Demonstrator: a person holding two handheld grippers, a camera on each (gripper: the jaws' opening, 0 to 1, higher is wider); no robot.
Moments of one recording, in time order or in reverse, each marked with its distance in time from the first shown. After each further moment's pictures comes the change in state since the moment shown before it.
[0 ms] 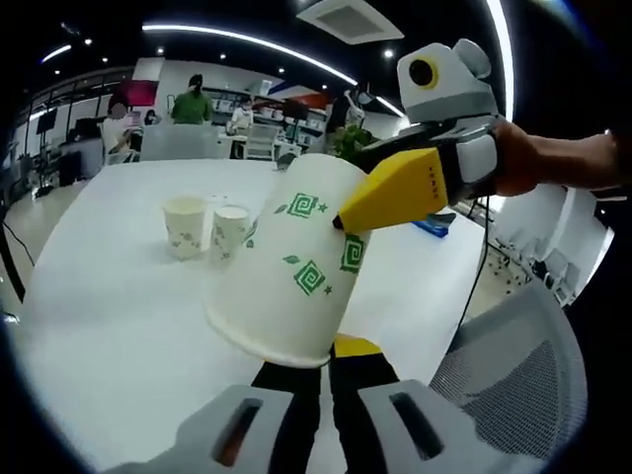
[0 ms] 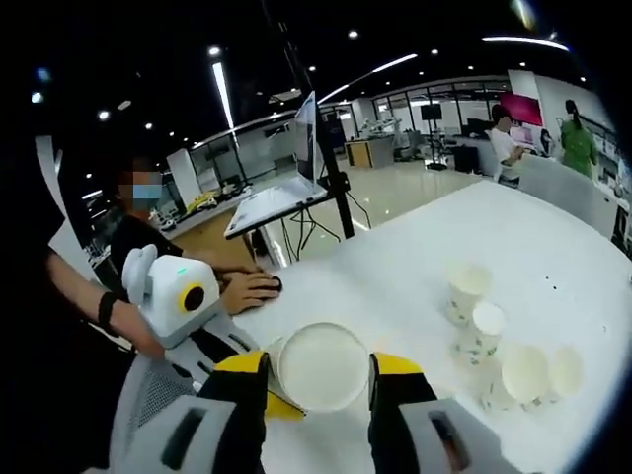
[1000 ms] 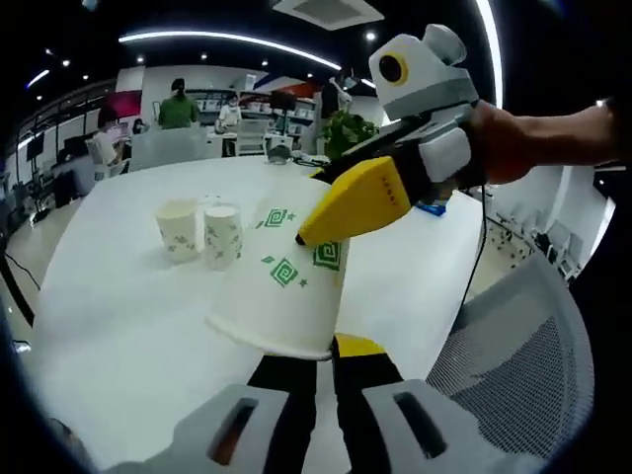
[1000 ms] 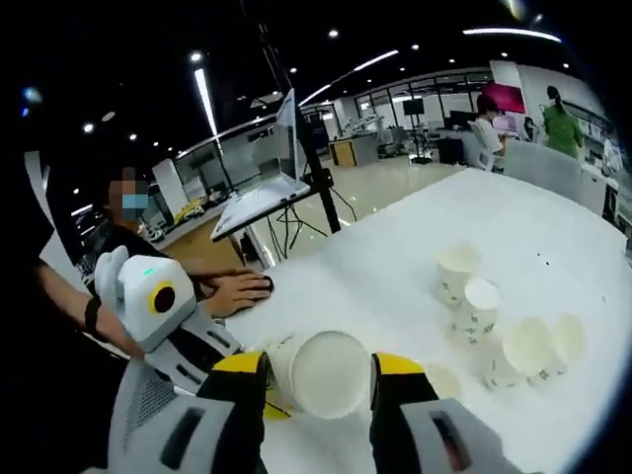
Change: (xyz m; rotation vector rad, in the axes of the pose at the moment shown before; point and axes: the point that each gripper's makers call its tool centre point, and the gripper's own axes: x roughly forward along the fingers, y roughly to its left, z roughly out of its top) left arm -0.007 -0.009 -0.001 0.081 0.029 0.022; right arm 0.002 -0.011 -0.015 0.124 -0.035 -0.032
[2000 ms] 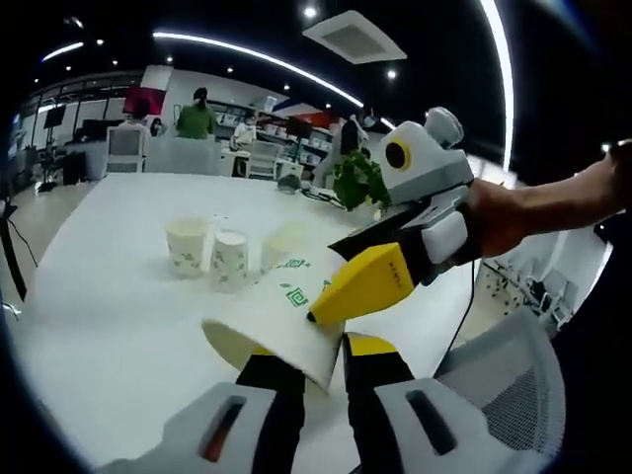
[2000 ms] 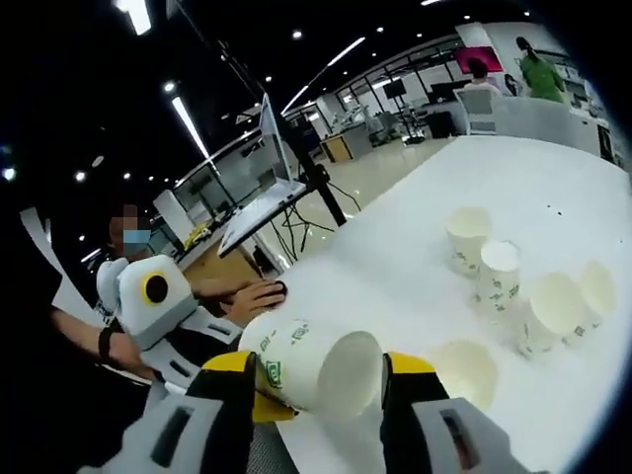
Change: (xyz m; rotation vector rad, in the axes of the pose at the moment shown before) left arm -0.007 0.001 0.028 -0.149 -0.137 -0.020; right arm 0.012 0.008 -0.009 0.149 0.009 0.073
